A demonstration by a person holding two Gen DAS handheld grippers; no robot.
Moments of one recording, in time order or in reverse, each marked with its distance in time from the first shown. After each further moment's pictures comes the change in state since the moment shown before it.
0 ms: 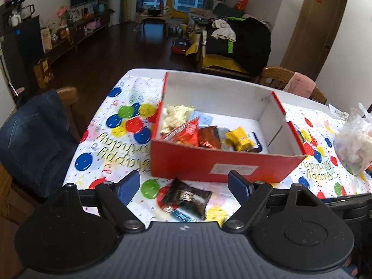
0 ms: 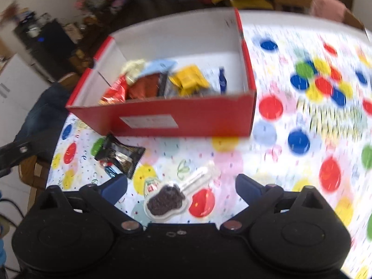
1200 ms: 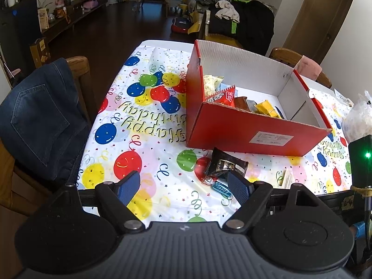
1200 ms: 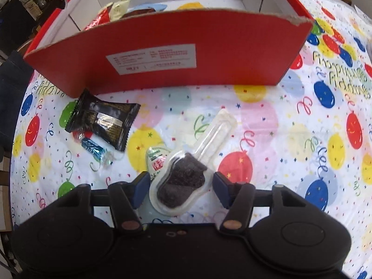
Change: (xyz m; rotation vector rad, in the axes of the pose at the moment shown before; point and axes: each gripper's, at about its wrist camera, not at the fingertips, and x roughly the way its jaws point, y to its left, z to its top) left arm 0.018 0.072 -0.024 -0.010 0.108 -0.038; right arm 0.079 0.052 -0.026 0.038 0.146 -0.213
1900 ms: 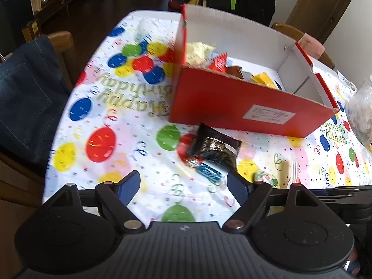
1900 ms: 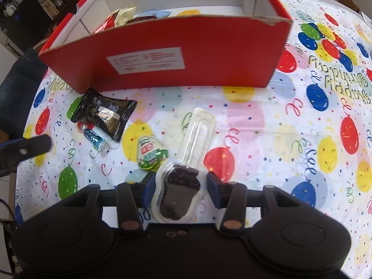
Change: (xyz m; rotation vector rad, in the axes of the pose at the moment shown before) left arm 0.045 -0.027 -0.006 -0.008 0.140 -0.010; right arm -0.018 -0.029 -0.008 -0.042 -0.030 0.077
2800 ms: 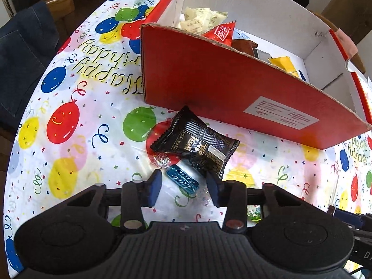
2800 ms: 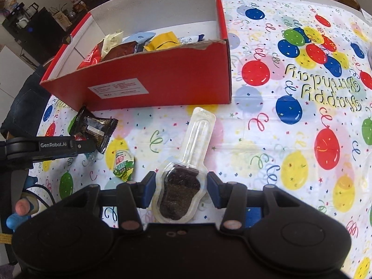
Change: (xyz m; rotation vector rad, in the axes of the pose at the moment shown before) left arm 0.062 -0.038 0.016 -0.157 0.126 0.089; right arm -0.028 -0.065 0.011 -0.009 -0.038 0.107
